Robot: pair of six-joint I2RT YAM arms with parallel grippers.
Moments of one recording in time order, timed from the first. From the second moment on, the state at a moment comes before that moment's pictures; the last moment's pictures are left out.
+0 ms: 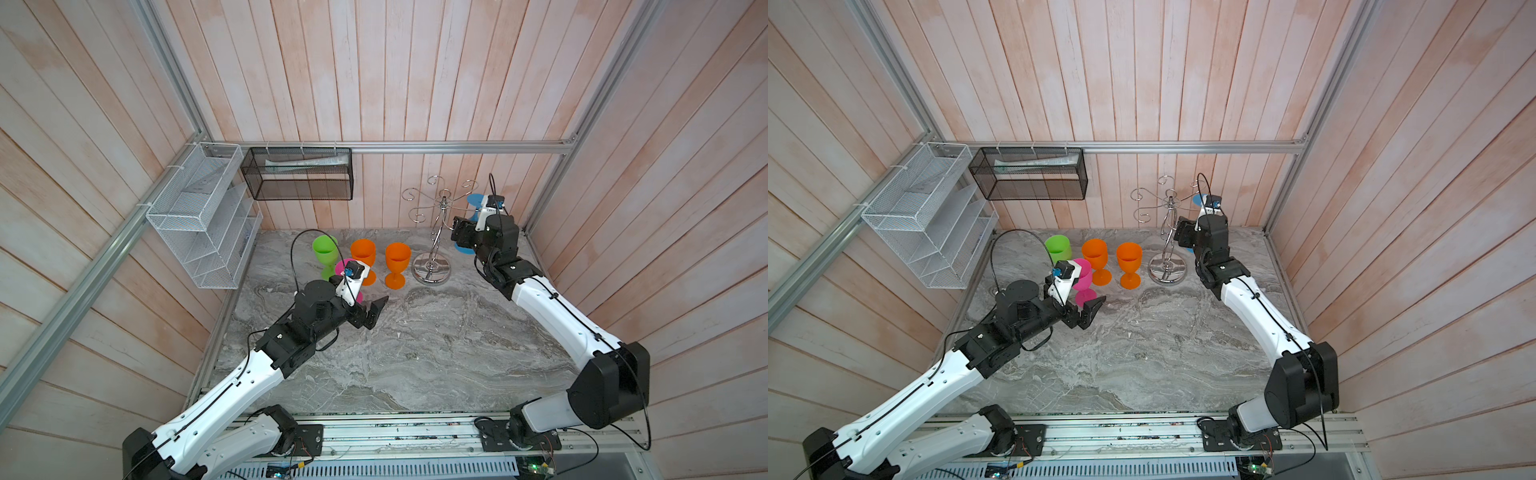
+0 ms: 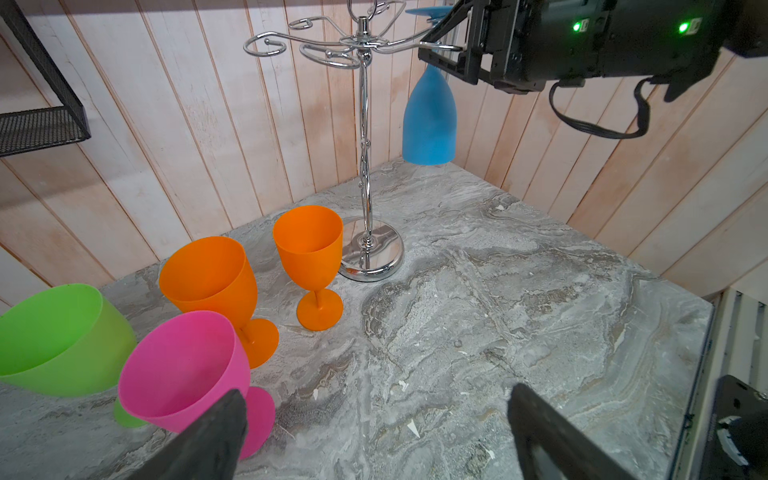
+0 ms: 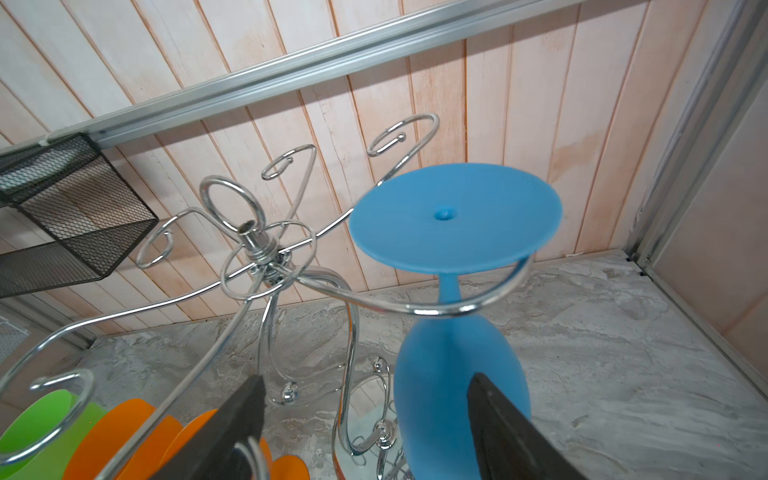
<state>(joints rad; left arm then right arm) -0.68 0.98 0.89 -0.21 0.05 0.00 0.36 1.47 1.28 -0.04 0.26 0.35</state>
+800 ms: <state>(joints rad) -0.68 0.96 0.88 -0.21 0.09 0.00 0.09 1.26 1.33 -0.22 0.03 0.49</state>
